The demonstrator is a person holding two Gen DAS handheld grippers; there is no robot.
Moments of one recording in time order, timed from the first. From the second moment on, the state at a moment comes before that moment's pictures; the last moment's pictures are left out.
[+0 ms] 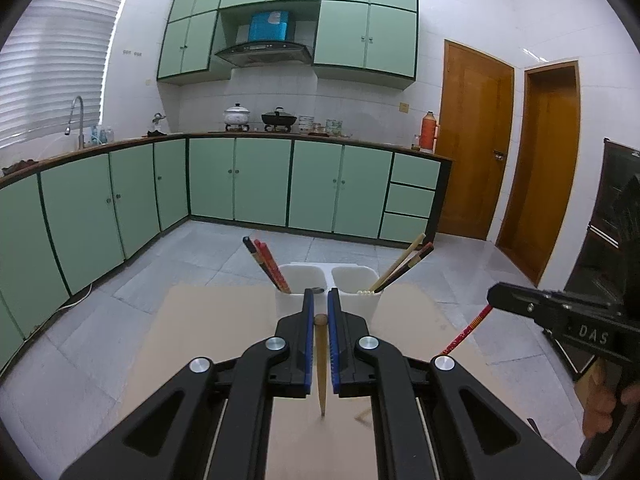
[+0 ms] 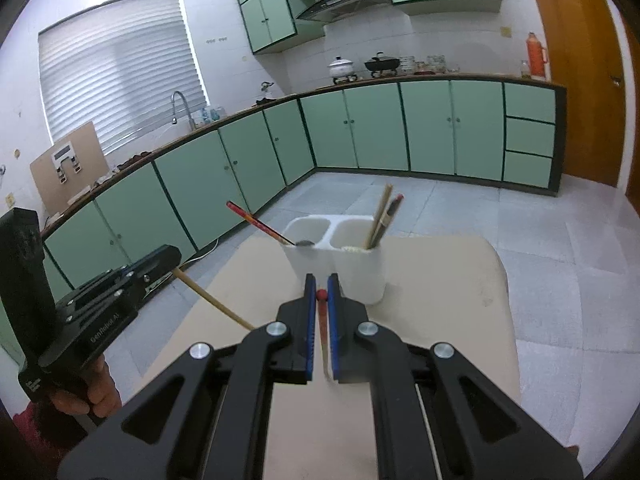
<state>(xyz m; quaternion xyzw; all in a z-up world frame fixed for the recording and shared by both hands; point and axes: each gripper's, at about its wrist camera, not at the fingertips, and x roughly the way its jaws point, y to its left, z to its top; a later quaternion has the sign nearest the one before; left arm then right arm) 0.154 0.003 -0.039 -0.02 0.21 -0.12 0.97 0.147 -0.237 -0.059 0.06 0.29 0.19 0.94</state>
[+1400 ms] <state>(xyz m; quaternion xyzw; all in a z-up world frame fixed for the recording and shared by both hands) 0.287 -0.016 0.069 -0.01 0.07 -0.11 0.99 0.287 -0.227 0.049 0.00 0.20 0.19 0.96</state>
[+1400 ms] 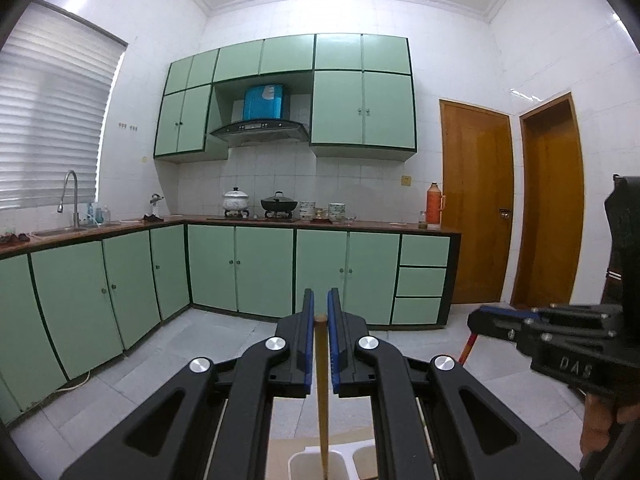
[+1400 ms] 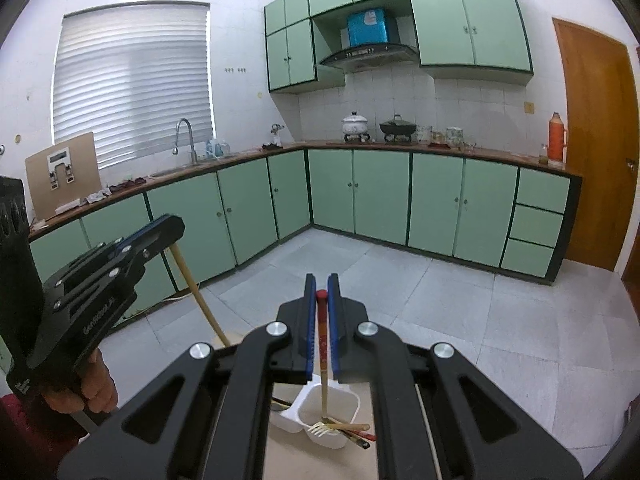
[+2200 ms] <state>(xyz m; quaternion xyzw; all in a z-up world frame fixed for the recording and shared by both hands) 0.320 0.011 -0.024 -0.03 0.21 -0.11 0.97 0.299 -0.231 -0.037 0.05 0.30 0.18 0.94</state>
